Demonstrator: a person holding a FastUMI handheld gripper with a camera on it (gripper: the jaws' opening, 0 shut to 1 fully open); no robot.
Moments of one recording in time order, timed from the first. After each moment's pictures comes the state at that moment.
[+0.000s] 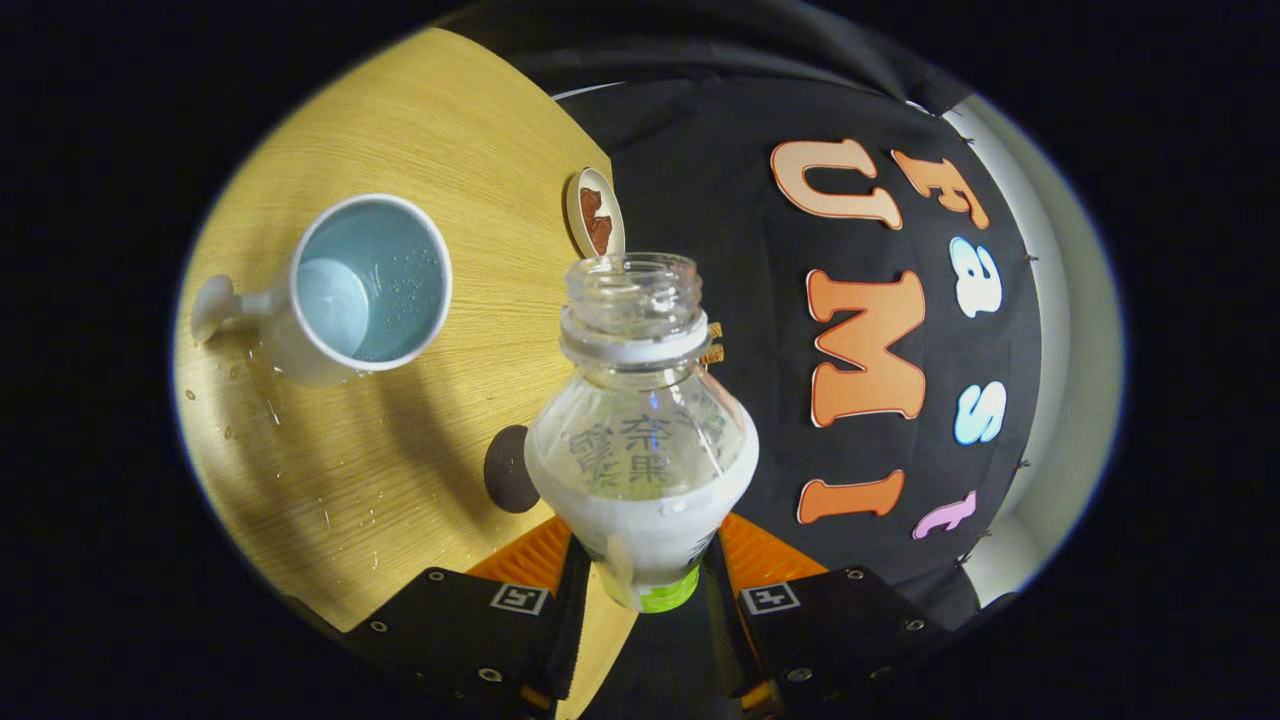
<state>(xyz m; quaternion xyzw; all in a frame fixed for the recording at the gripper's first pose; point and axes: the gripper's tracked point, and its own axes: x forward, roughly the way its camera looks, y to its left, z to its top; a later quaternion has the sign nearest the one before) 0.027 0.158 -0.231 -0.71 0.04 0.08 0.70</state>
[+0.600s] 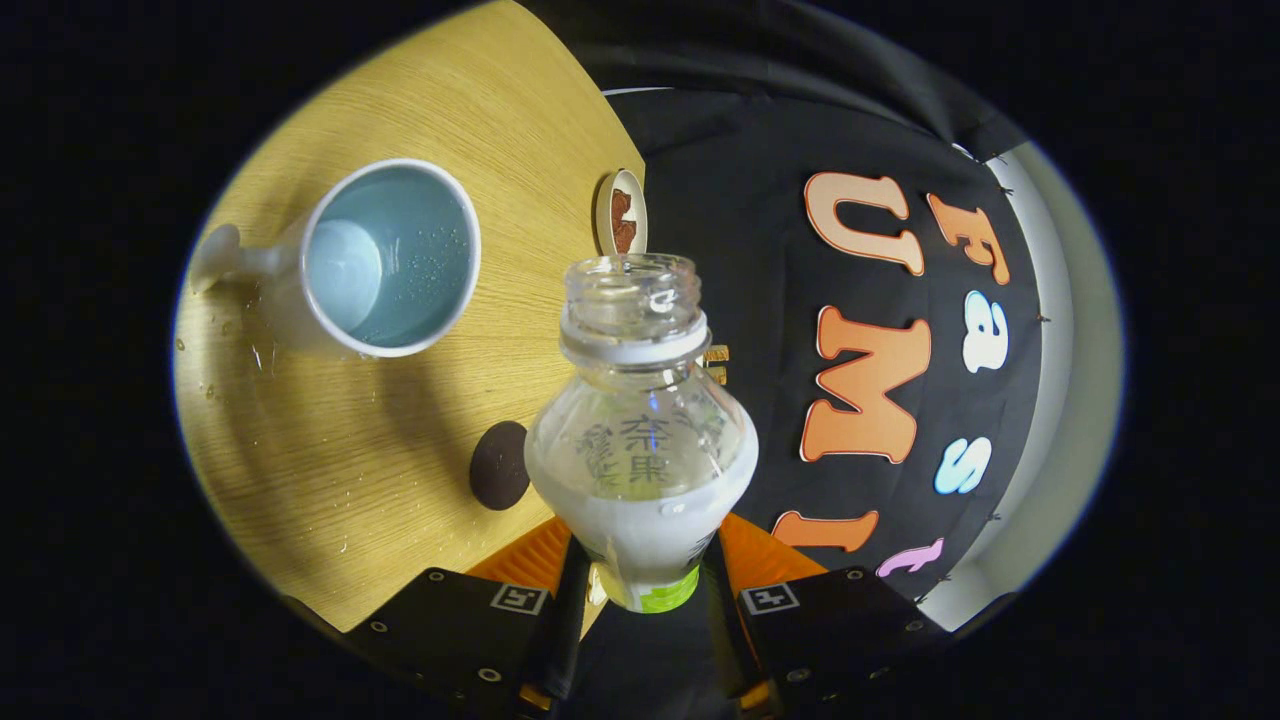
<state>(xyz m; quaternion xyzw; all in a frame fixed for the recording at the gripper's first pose) 0.021 0.171 -0.230 -0.75 0.02 0.10 0.66</state>
